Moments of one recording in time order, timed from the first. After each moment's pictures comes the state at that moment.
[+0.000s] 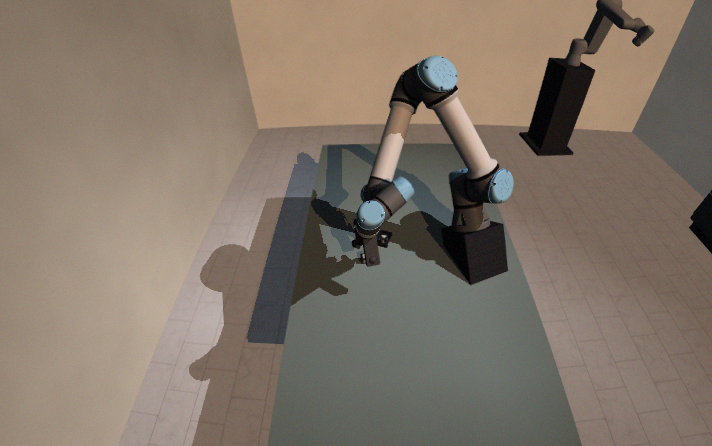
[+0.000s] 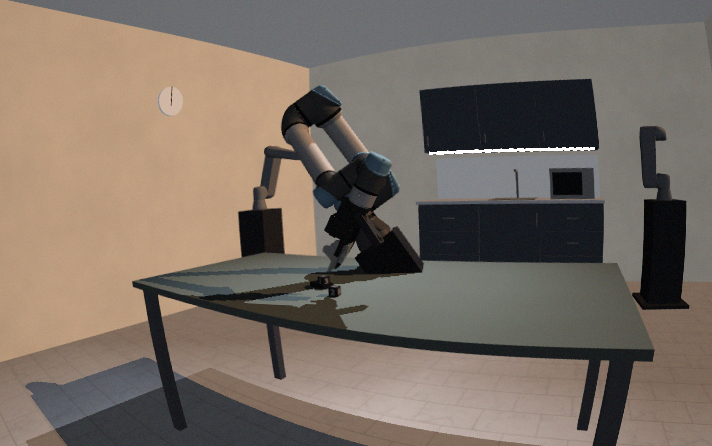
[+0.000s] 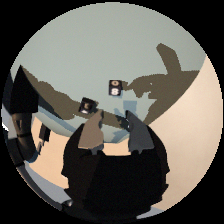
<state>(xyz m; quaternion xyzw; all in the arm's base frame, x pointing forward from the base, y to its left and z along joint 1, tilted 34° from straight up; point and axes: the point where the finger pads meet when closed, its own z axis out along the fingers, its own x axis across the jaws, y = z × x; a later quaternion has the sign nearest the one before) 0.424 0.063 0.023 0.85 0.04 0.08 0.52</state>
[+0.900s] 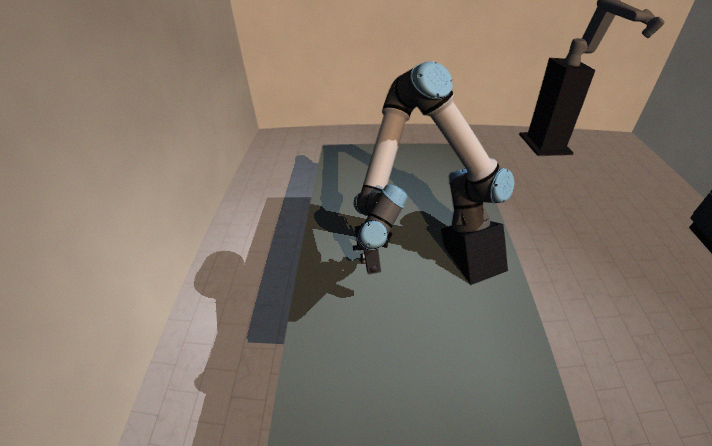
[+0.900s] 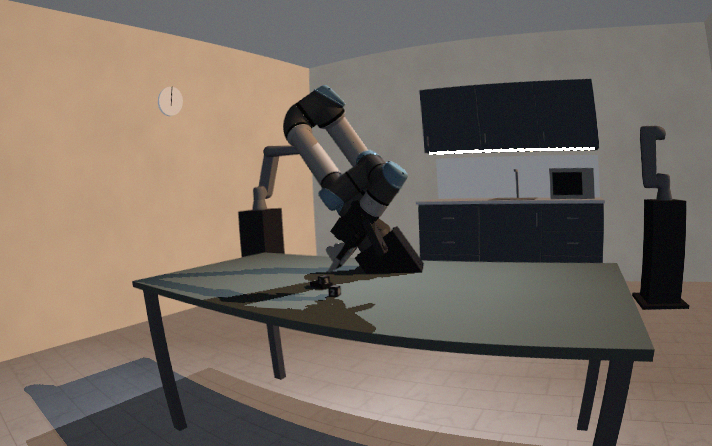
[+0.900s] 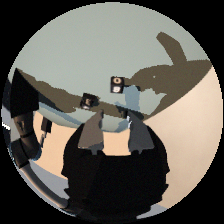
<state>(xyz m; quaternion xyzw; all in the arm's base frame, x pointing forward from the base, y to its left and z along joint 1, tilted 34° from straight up) 0.422 0.061 0.020 0.81 0.03 0.08 0.59</state>
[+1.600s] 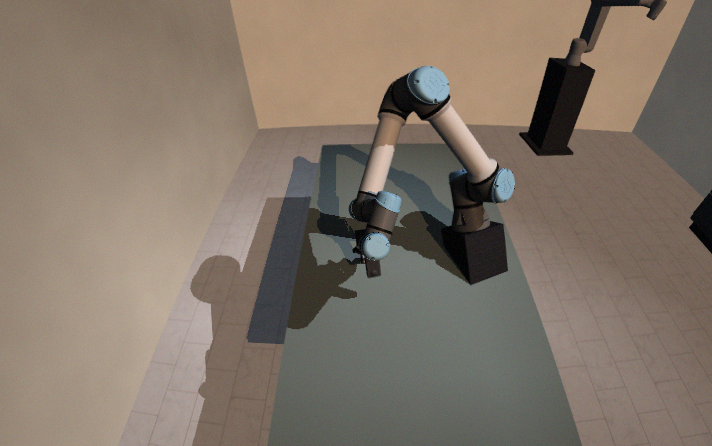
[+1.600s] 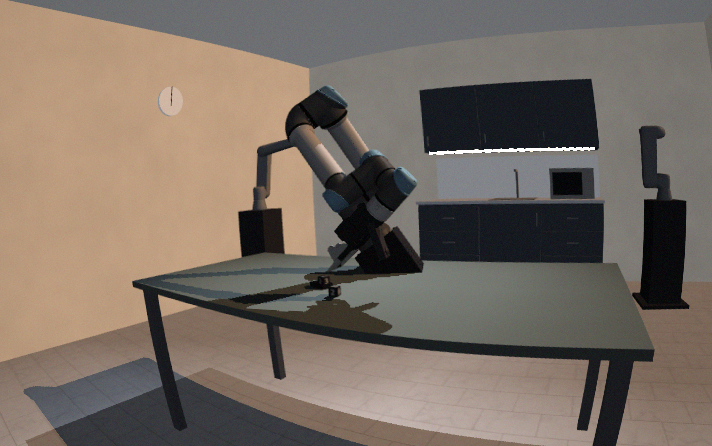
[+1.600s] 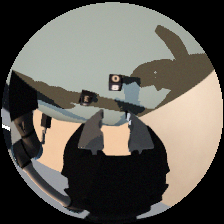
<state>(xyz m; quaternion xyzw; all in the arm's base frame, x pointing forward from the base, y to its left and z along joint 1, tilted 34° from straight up) 0.424 0.064 0.020 0.78 0.03 0.09 0.63</state>
